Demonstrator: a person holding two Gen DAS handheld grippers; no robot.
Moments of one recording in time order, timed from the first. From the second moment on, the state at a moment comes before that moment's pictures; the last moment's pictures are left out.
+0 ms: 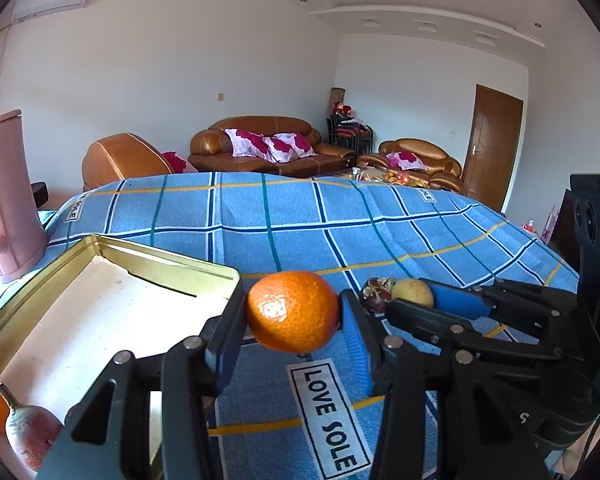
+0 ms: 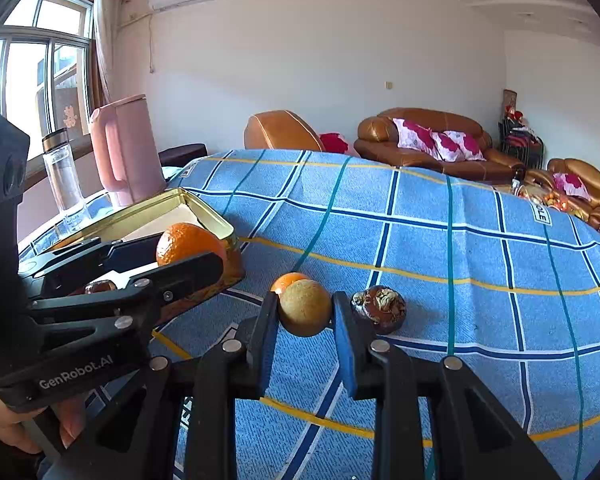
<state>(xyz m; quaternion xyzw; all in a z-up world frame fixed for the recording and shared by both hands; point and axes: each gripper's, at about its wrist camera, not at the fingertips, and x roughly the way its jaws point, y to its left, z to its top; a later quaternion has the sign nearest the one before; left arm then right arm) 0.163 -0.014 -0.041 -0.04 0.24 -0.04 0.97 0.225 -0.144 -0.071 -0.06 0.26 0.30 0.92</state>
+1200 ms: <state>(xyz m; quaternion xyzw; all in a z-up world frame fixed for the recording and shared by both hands) 0.138 -0.025 -0.032 0.00 0.19 -0.01 0.98 0.185 -0.160 -0.060 -0.05 0.16 0.30 0.94</state>
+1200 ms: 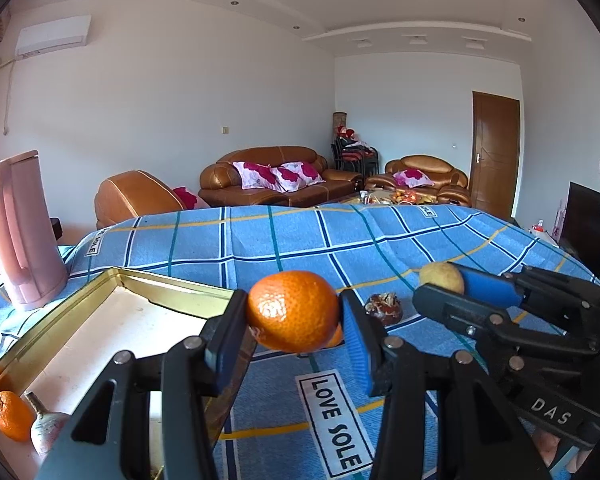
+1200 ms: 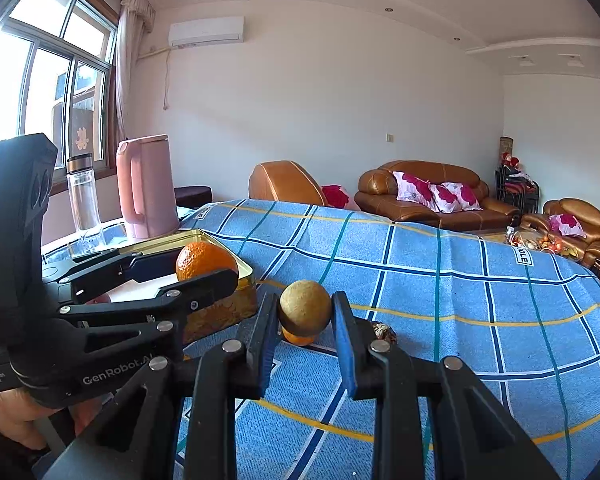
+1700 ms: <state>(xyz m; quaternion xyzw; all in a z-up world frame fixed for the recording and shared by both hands) 0.128 -0.028 -0.031 0.01 0.17 -0.01 0.98 0.171 -0.166 -0.057 -0.05 0.14 0.31 0.94</state>
